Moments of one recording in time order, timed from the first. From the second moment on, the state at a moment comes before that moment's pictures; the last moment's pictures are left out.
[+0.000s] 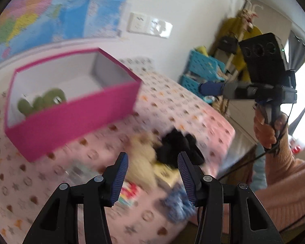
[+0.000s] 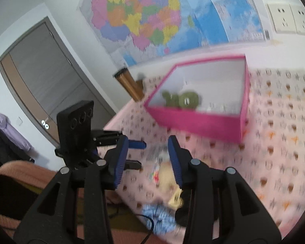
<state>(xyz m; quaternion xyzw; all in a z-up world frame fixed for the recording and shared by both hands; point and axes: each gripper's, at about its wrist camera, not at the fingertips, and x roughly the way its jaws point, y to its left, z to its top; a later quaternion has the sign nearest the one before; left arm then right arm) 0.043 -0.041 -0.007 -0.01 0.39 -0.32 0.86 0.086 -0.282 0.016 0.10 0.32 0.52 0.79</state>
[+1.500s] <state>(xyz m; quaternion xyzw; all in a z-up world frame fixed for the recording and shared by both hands) 0.016 -0.054 -0.042 -0.04 0.45 -0.35 0.82 0.048 -0.249 -0.064 0.04 0.39 0.50 0.77</state>
